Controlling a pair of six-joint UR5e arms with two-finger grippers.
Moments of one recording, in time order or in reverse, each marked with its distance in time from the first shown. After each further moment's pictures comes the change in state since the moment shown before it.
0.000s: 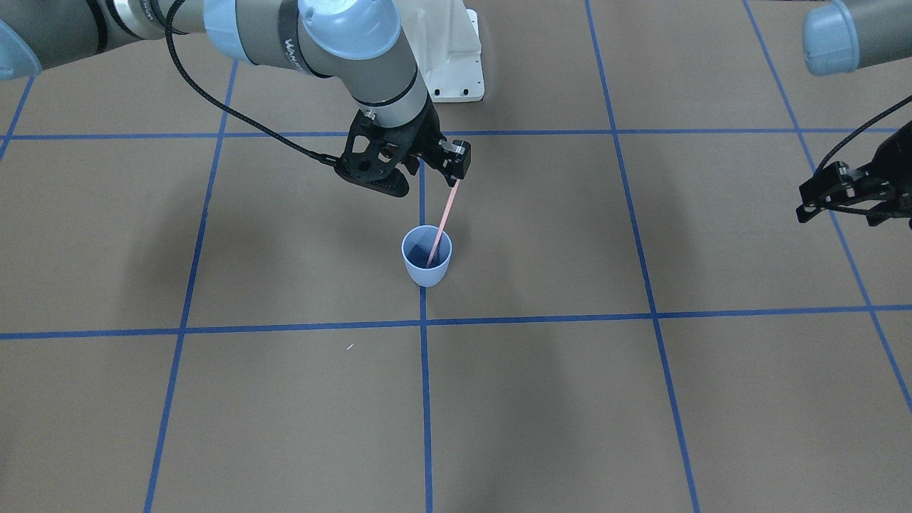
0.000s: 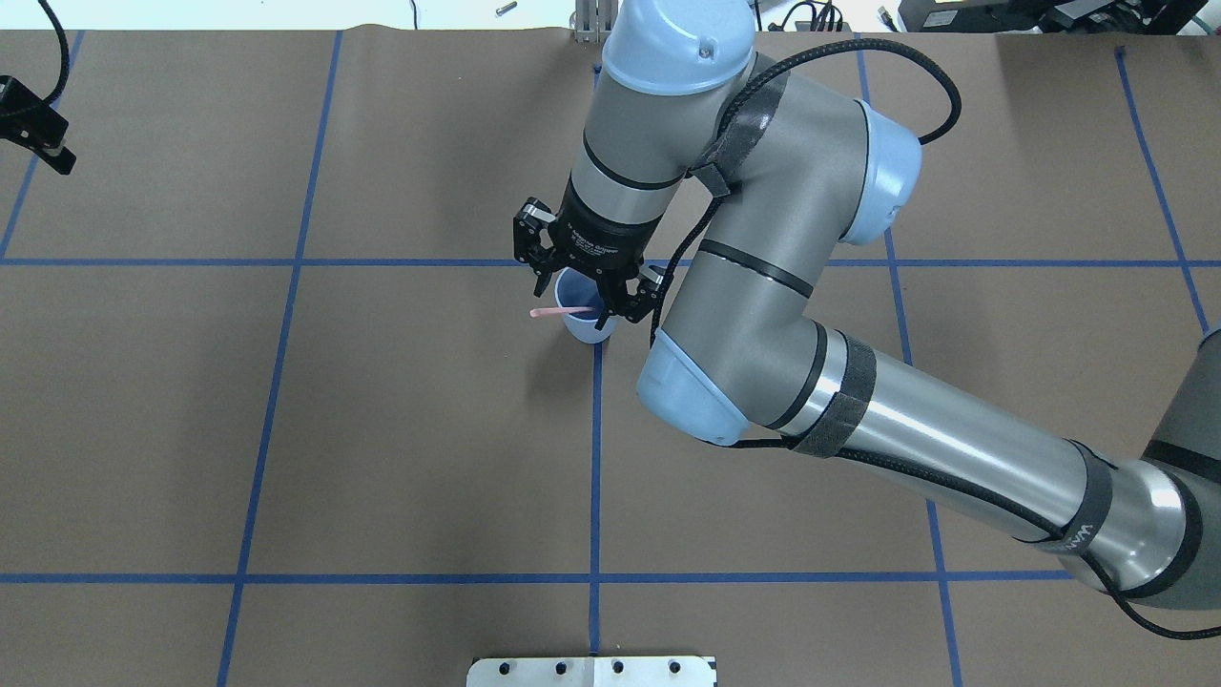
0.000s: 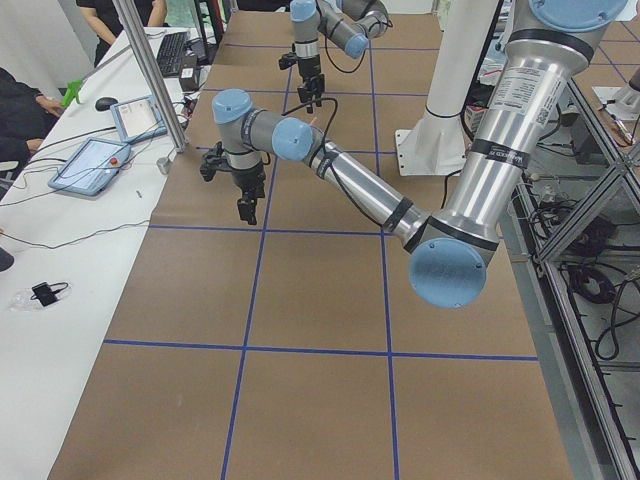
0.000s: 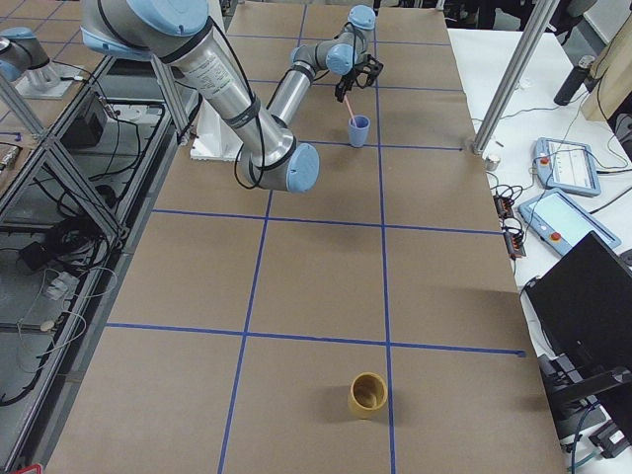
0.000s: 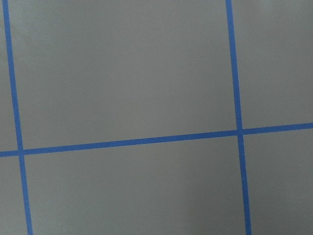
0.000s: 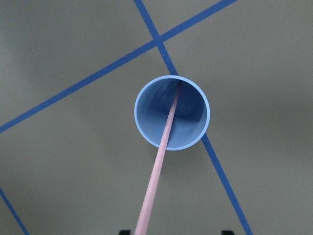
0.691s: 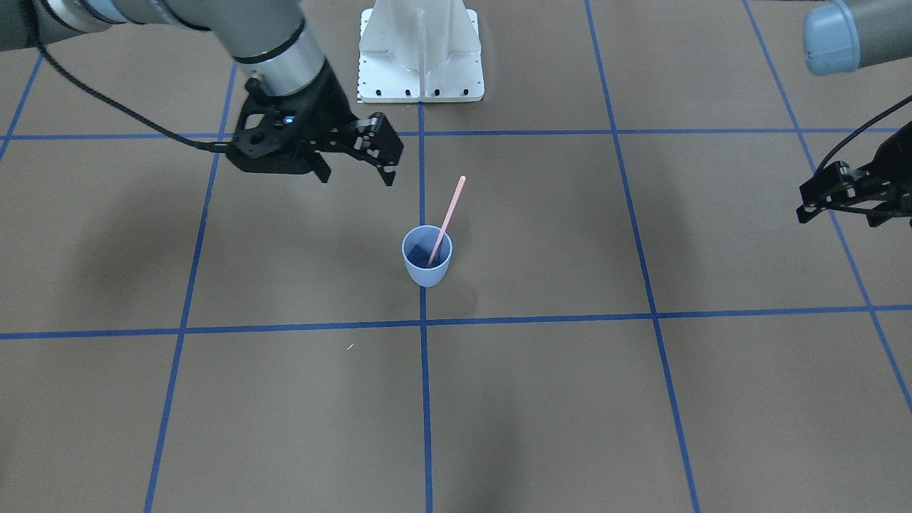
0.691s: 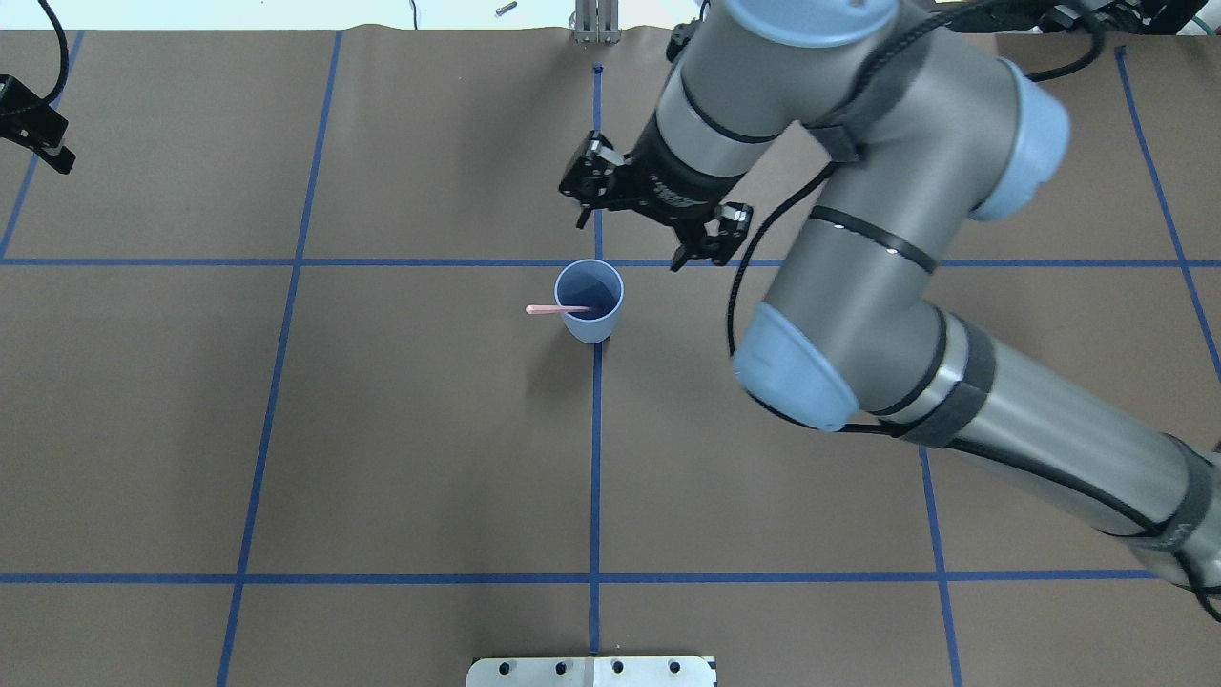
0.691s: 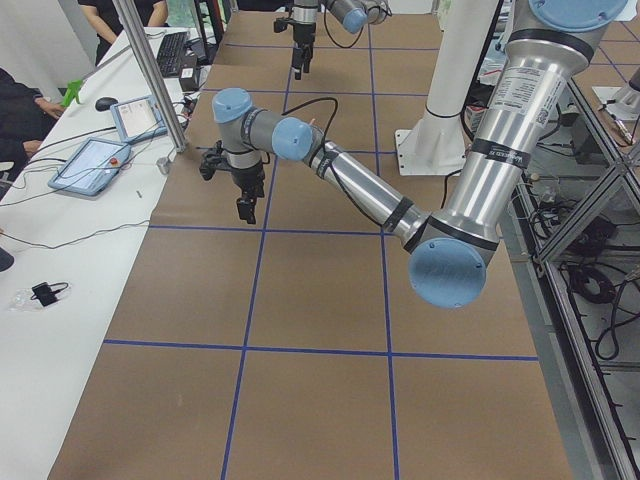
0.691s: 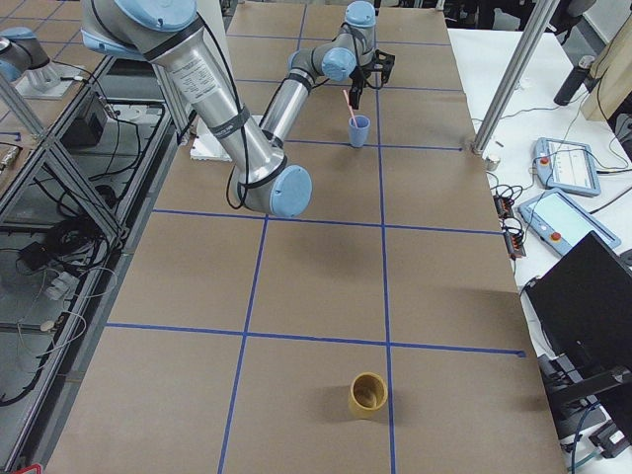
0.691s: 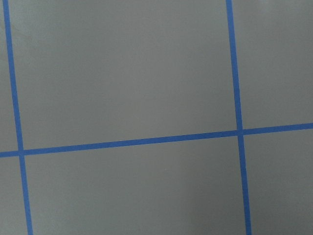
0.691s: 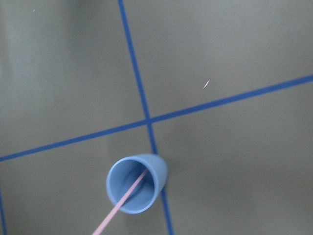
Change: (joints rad) left arm -0.002 -0.001 -0.001 -0.016 0.000 0.000; right arm 0.163 -0.226 0.253 -0.005 -0.066 -0.331
